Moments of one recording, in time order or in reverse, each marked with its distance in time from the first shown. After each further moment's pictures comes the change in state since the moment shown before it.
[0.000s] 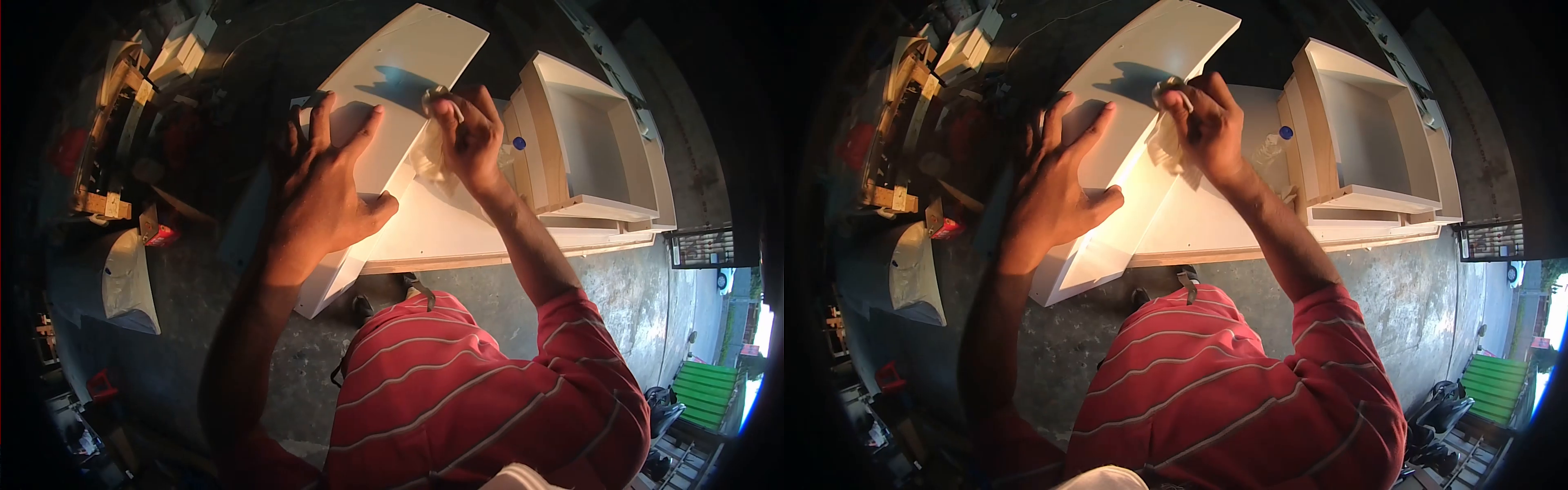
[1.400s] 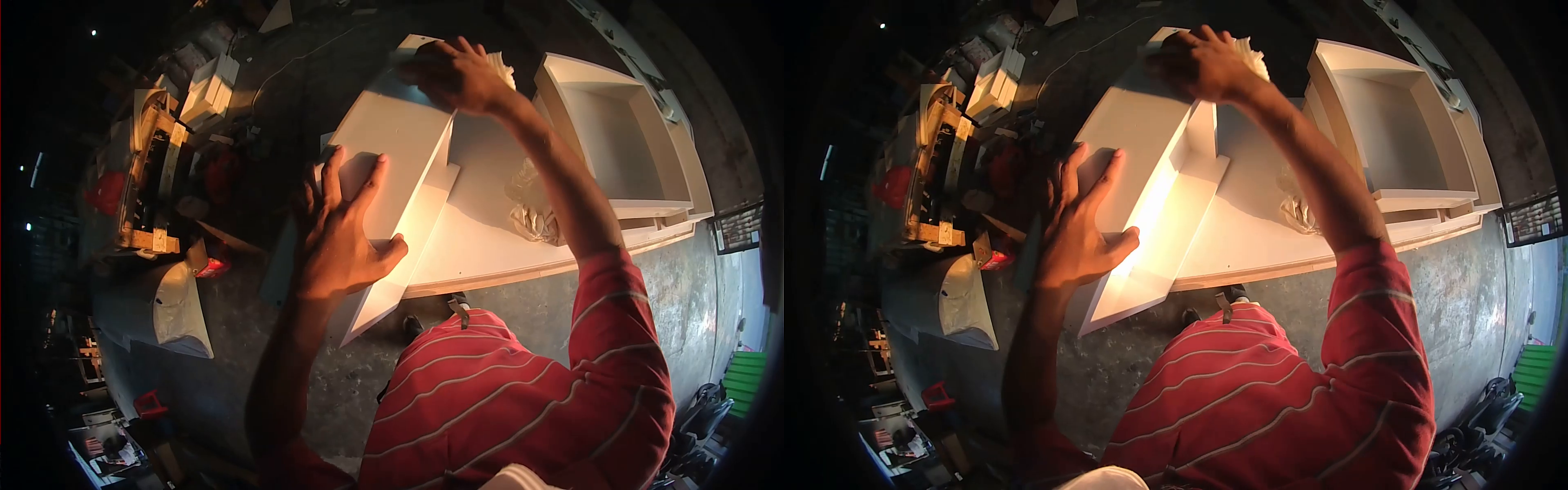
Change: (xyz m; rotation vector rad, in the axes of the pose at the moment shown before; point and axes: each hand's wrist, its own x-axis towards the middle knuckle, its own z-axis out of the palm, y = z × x) left_hand 0.002 -0.002 -0.009 0.052 -0.076 0.050; right_hand 0.087 0.091 0.008 -0.484 -0.543 -0.118
